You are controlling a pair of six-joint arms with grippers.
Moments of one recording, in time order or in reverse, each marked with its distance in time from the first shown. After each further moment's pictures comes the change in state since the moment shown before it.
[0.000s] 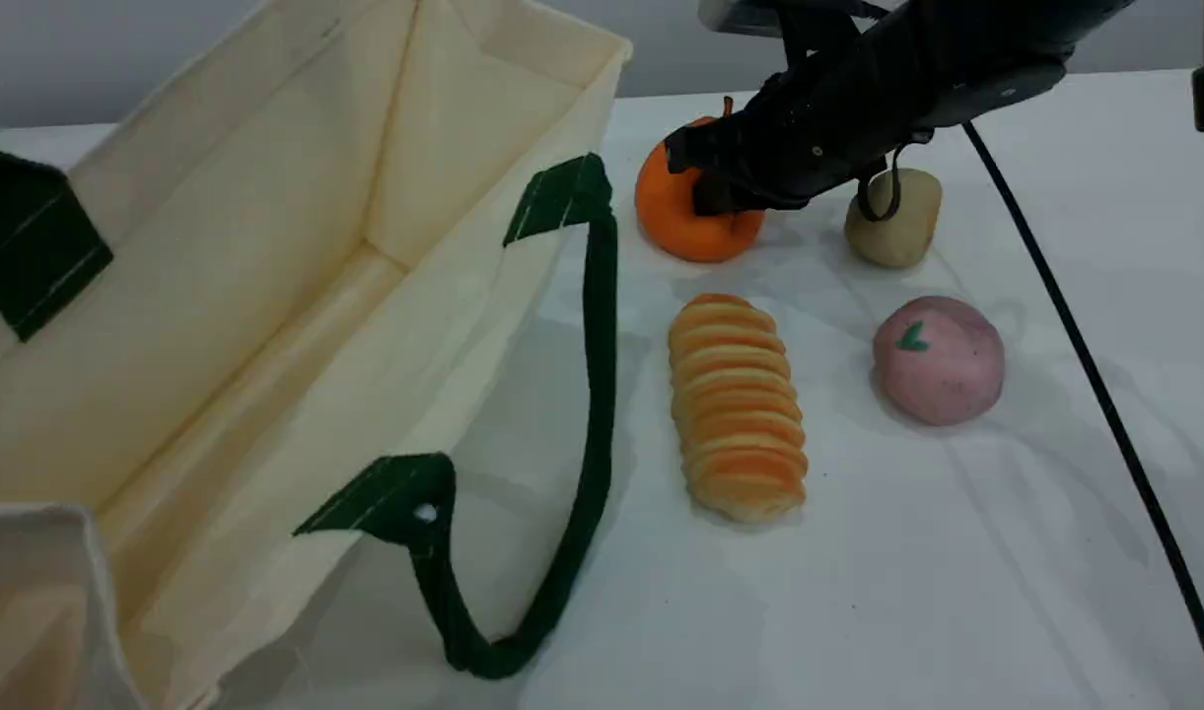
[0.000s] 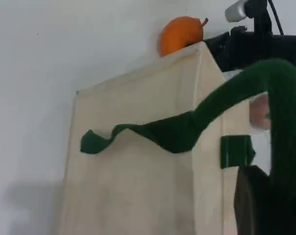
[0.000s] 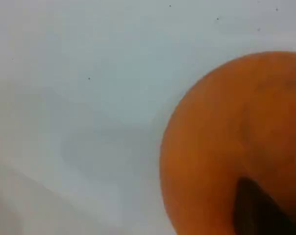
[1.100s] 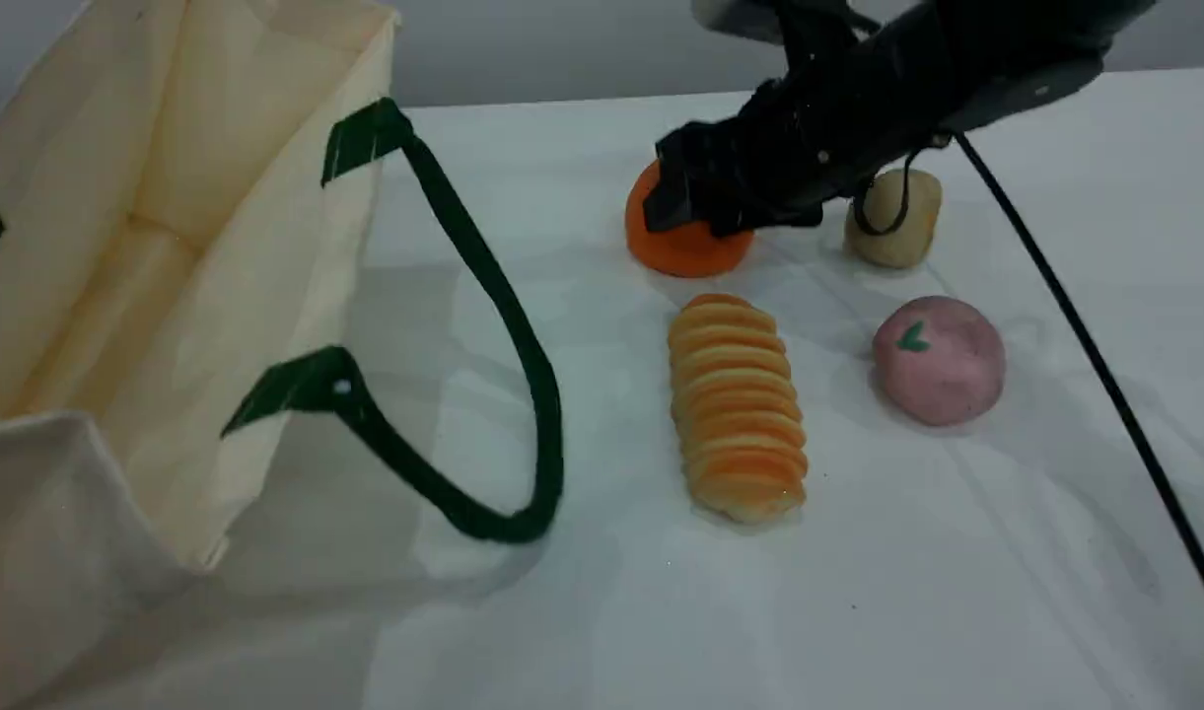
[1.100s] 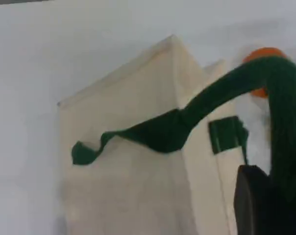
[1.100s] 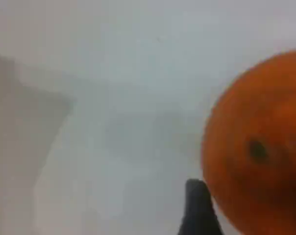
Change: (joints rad) left arm -0.001 -0.010 -0.002 0.215 -0.050 -0.119; right arm 0.000 -0.056 0.099 0.001 0.129 -0.001
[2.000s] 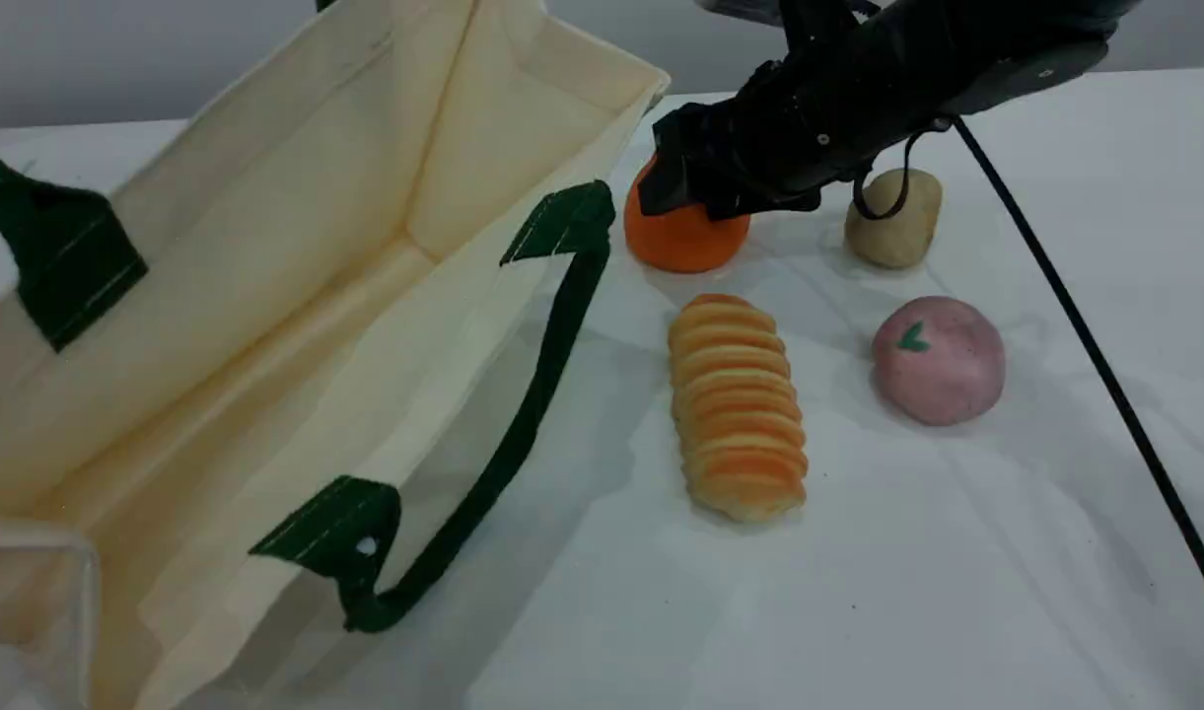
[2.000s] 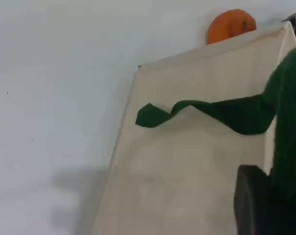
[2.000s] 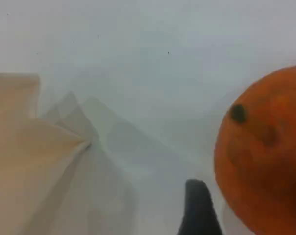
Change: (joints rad) left arm 0.000 0.019 0.051 -0.084 0.012 0.141; right arm 0.000 -0.029 0.001 -0.002 0.024 0.000
